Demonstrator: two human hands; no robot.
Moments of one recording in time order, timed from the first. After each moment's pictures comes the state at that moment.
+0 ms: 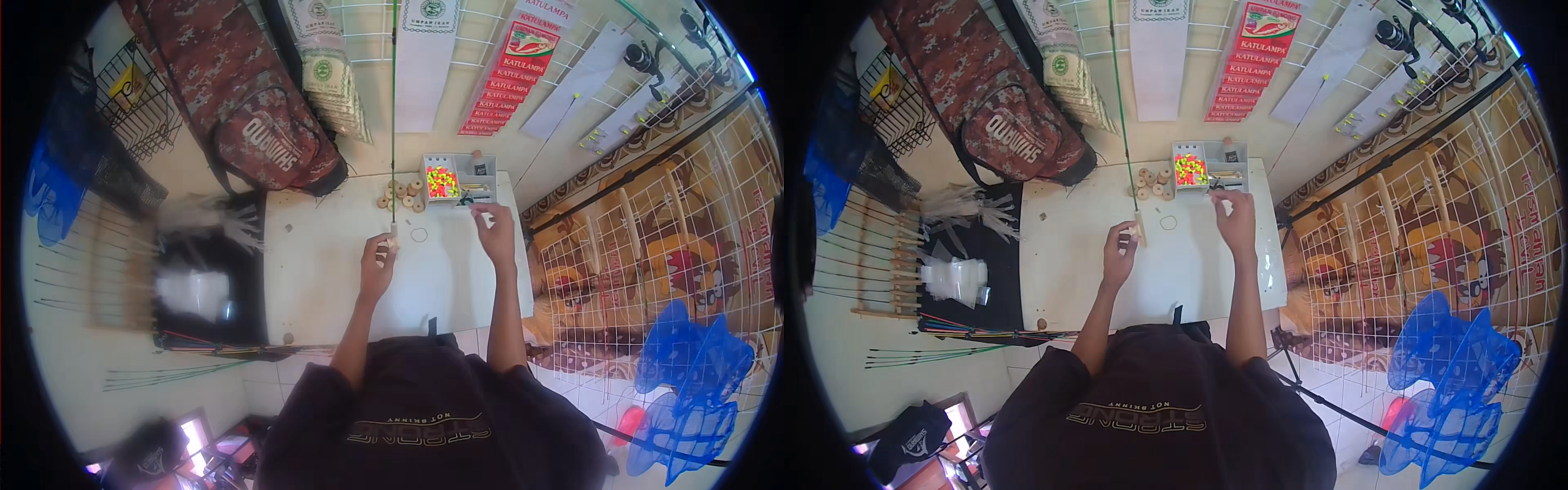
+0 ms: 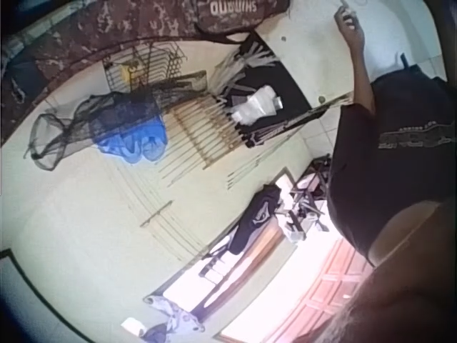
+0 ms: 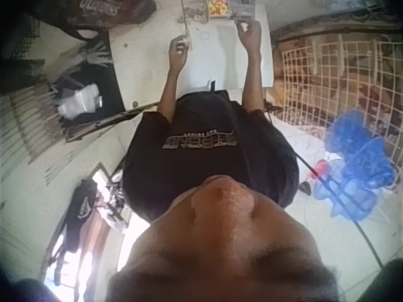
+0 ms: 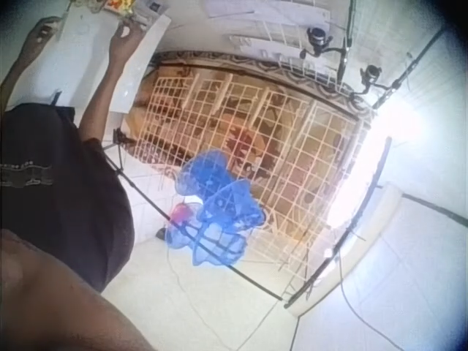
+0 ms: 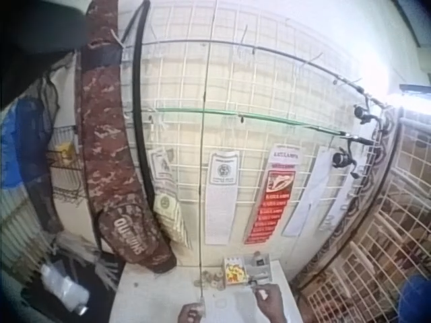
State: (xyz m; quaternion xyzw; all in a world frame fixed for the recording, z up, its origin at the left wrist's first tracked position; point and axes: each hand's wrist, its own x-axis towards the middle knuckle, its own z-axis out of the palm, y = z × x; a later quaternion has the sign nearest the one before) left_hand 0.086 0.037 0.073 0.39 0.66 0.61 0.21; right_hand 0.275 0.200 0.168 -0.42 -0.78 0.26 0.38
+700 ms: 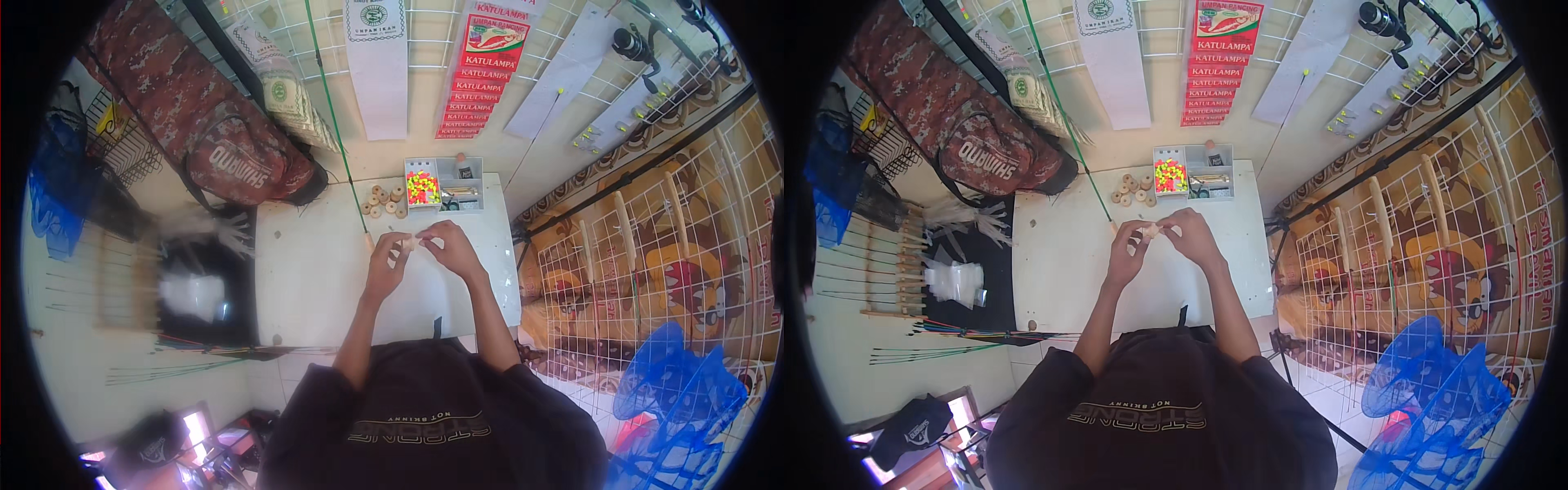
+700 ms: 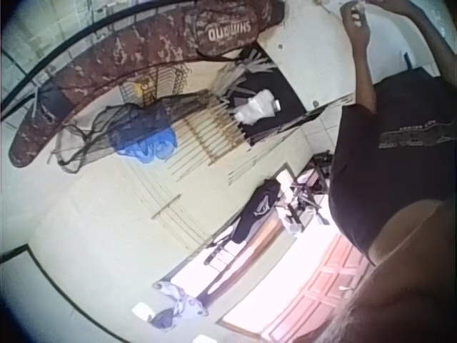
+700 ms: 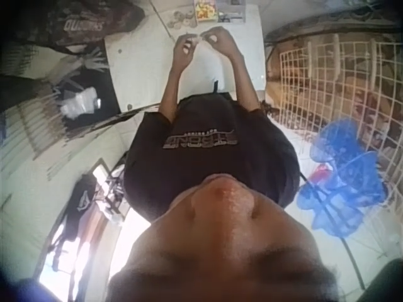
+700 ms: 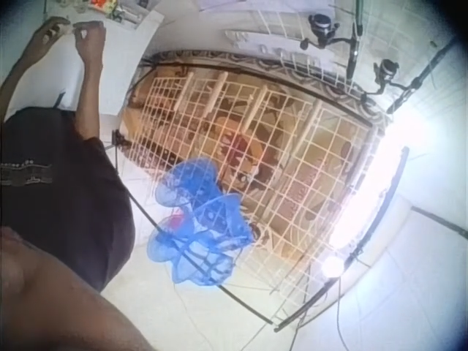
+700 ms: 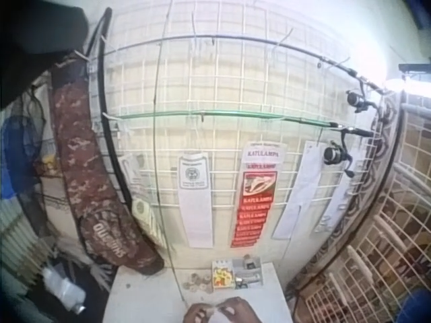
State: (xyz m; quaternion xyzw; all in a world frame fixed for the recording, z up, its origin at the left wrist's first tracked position) left_hand 0.139 0.089 0.120 0.48 0.63 0.57 0.23; right_hand 0.276 0.213 0.150 -0.25 -0.87 0.36 0.22
